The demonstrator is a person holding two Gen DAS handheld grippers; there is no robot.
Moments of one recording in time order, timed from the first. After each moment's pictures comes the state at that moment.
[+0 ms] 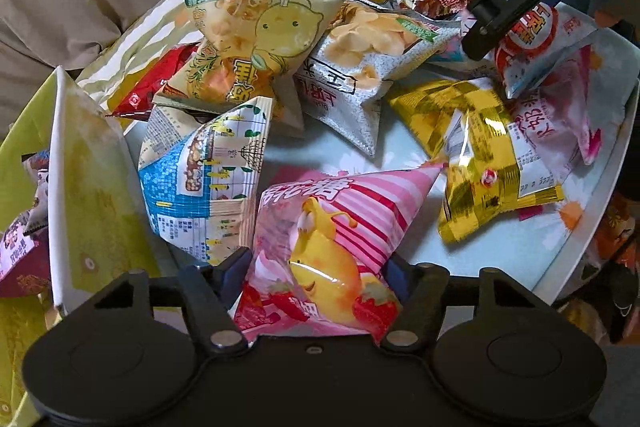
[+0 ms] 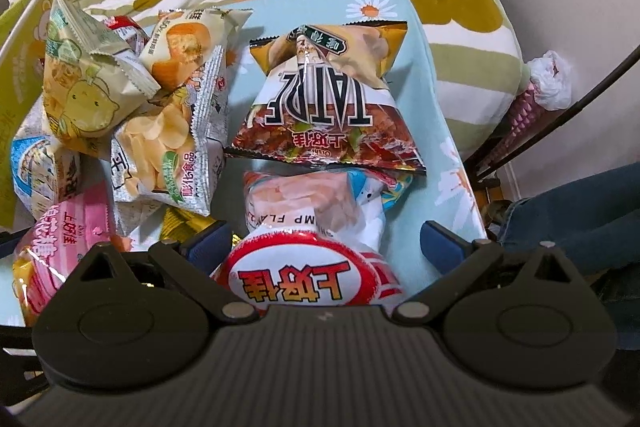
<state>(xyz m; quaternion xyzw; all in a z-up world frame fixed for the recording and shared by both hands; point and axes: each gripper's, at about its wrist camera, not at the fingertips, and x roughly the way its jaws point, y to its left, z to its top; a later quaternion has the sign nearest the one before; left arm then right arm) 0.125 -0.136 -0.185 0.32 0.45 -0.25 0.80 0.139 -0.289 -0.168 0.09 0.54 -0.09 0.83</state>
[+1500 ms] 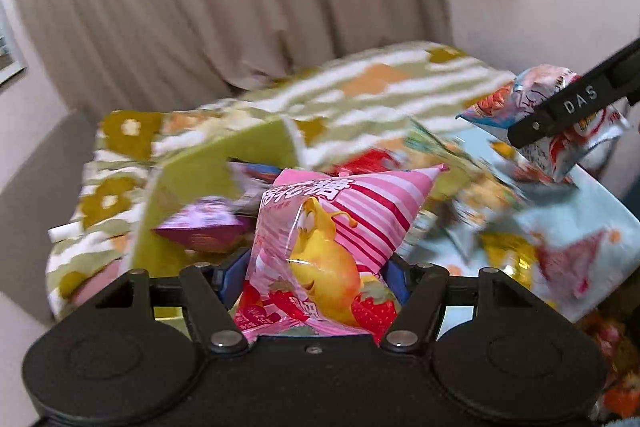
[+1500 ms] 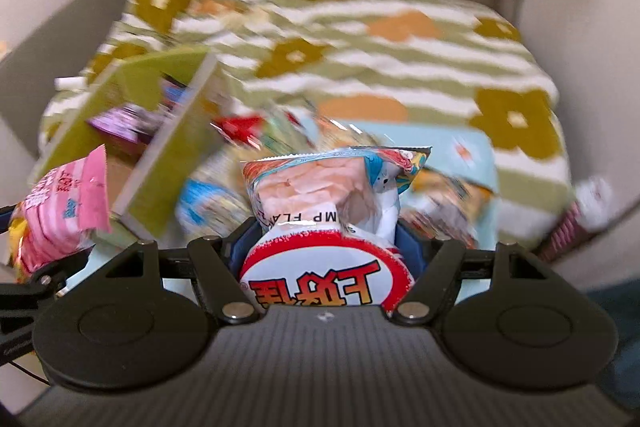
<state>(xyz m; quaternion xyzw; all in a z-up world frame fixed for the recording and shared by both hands) 0.057 -0.046 -0.021 0.19 0.33 -0.06 0.92 0.105 -0.204 -0.018 0.04 0.41 0.05 0.91</state>
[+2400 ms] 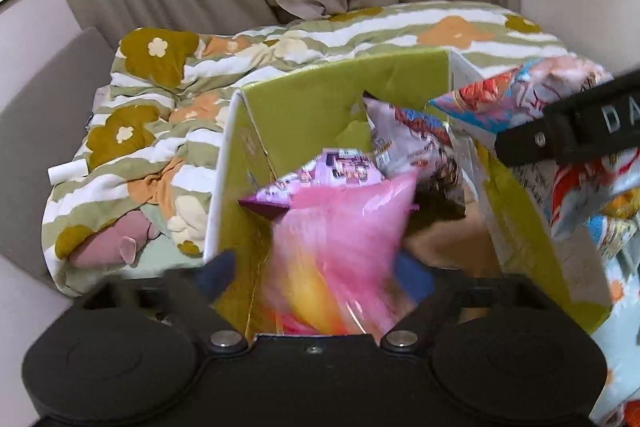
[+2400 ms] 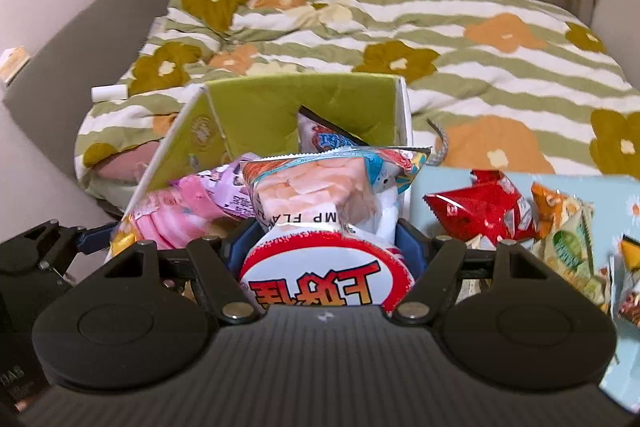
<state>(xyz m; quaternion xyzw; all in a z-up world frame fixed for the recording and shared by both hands) 0.221 0.105 -0.079 0.15 0.42 -0.03 0.89 0.255 0.011 -0.045 0.07 0.45 0.07 0.89</state>
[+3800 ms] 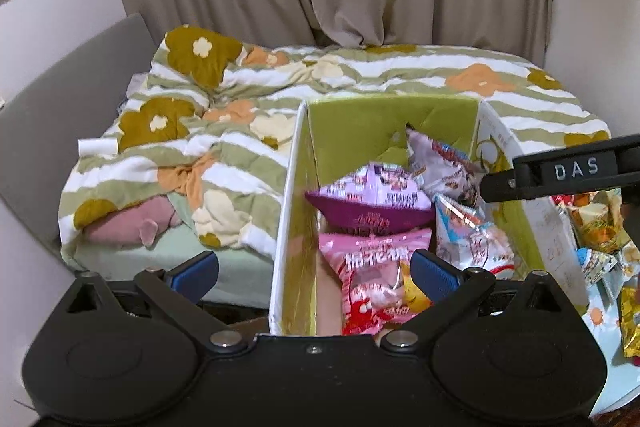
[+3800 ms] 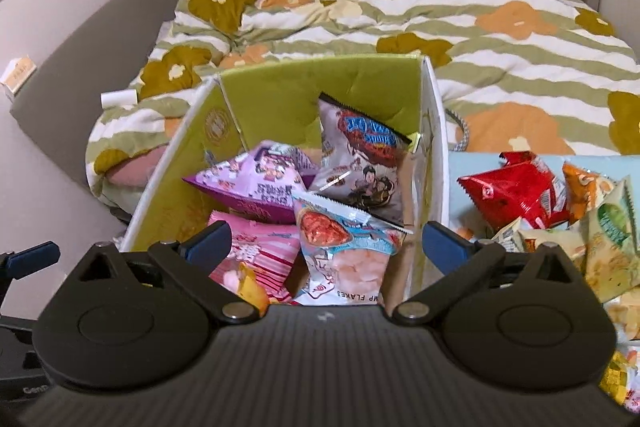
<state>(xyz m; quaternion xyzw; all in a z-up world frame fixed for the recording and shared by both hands) 0.180 0.154 -0.033 0.08 0.38 0.01 0.92 0.244 0.026 -0.046 0.09 0.43 0.09 0.89</state>
